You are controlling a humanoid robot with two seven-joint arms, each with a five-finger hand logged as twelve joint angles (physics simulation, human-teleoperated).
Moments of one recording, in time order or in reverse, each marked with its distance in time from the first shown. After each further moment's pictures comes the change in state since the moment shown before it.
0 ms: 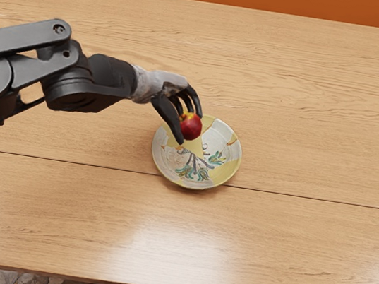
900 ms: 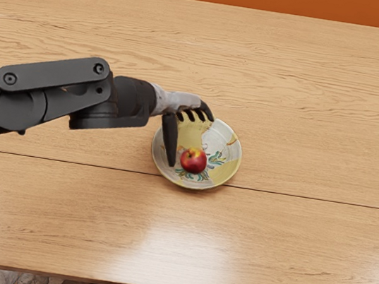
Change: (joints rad) left arm -0.020 -0.087 0.101 -0.005 0.256 -0.011 0.000; right arm 0.000 0.000 0.000 0.000 0.000 0.000 0.000
